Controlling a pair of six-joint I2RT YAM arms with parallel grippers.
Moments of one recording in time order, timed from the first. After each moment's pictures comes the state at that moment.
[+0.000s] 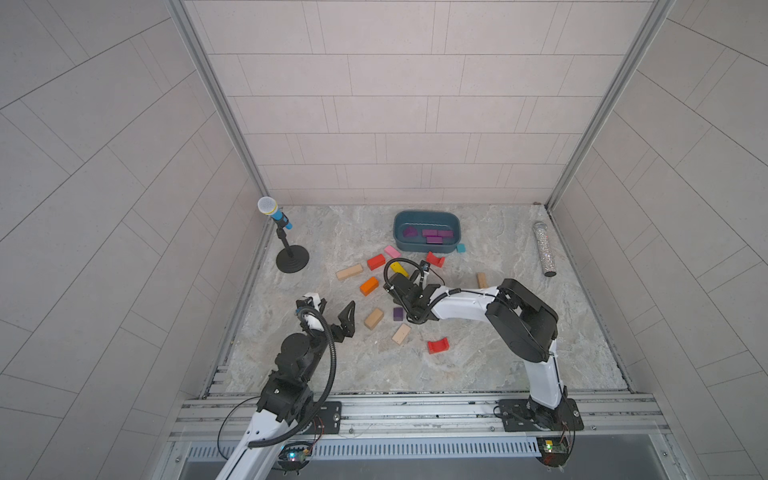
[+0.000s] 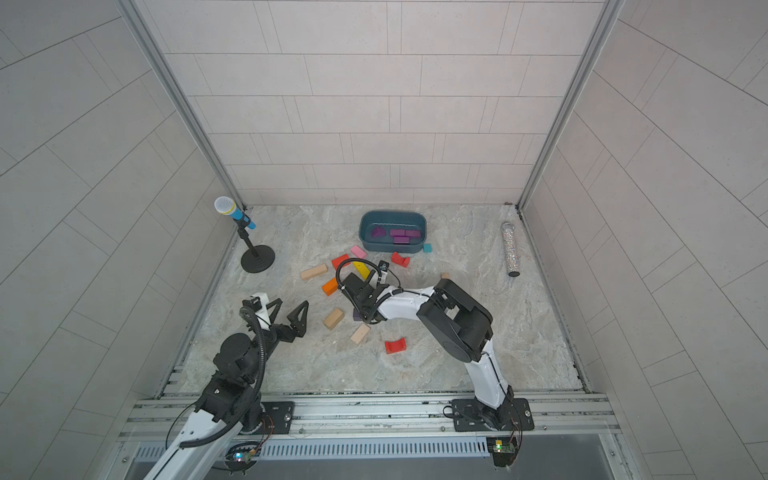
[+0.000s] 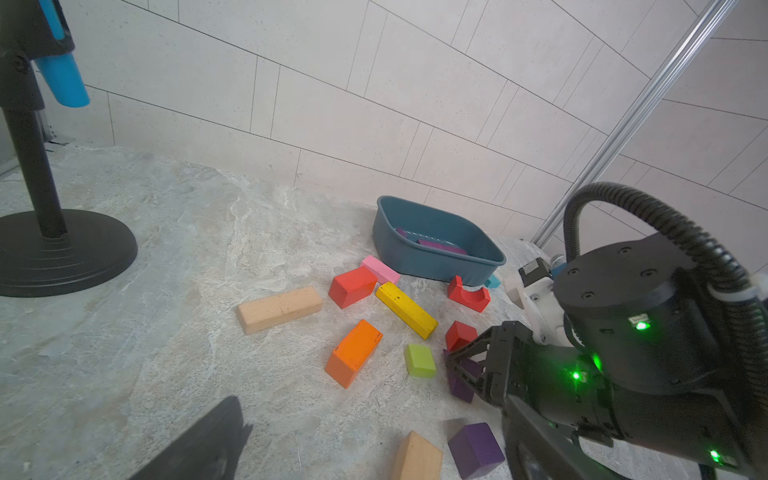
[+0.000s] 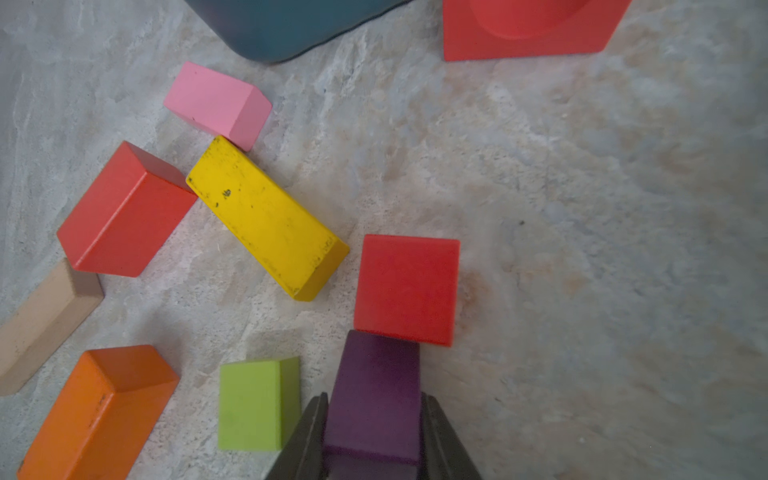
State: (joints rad) left arm -0.36 0.17 0.01 0.07 -0.03 -0.34; right arm 0.87 2.01 1.24 -0.25 0.50 1.16
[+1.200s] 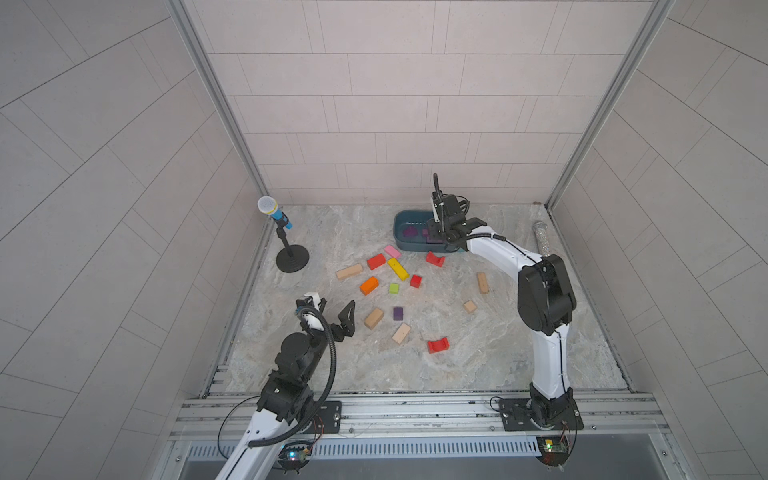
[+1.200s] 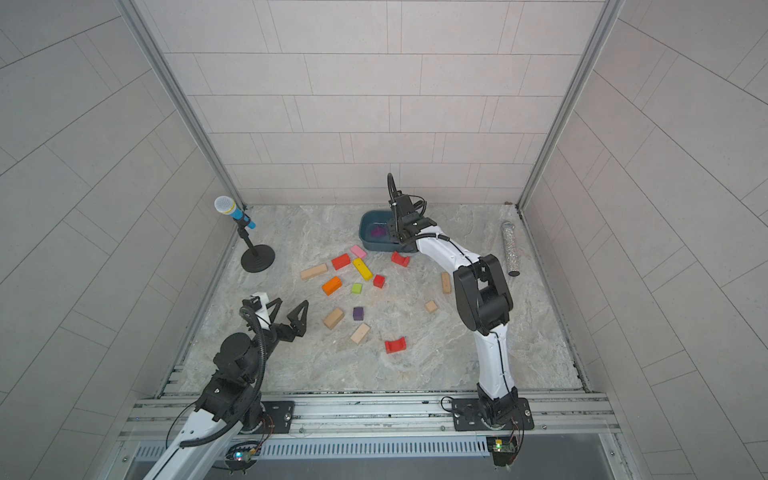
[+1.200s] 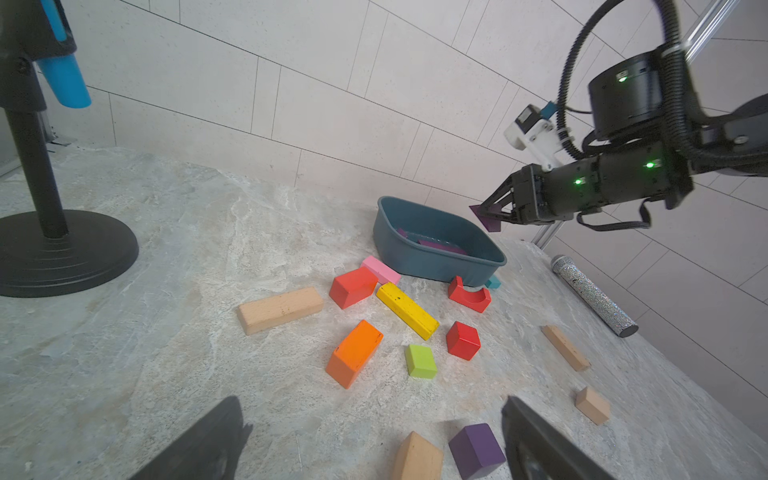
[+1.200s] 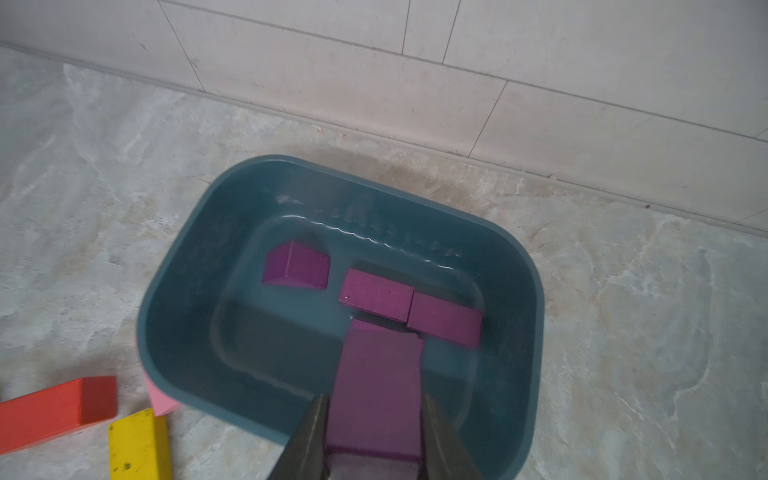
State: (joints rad) left arm -0.36 0.17 0.01 0.07 -0.04 -0.34; right arm 0.39 2.11 1.77 -0.39 0.19 0.12
